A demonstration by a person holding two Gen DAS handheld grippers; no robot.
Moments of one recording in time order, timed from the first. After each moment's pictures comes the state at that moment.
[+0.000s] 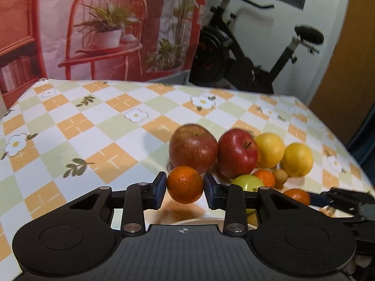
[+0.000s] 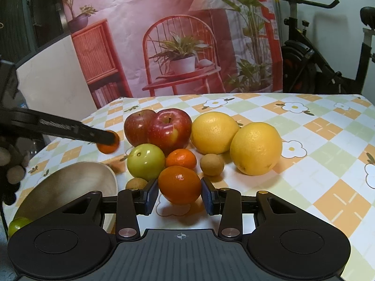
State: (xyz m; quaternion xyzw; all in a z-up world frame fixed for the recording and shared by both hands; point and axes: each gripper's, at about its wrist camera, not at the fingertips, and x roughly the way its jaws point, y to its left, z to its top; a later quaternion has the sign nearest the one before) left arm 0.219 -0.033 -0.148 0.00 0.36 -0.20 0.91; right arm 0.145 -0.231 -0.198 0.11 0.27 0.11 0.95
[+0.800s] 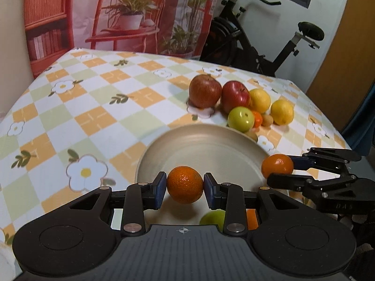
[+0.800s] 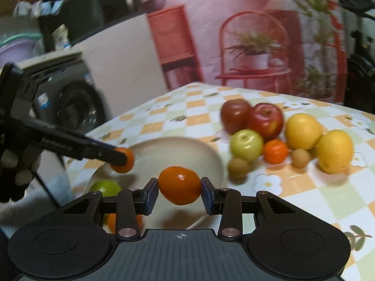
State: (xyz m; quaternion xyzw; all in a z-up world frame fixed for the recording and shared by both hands) left arm 0.112 0.027 -0.149 -0.01 0.40 -0.18 0.90; right arm 0.098 -0.172 -0.171 0.05 0.28 0.28 0.92
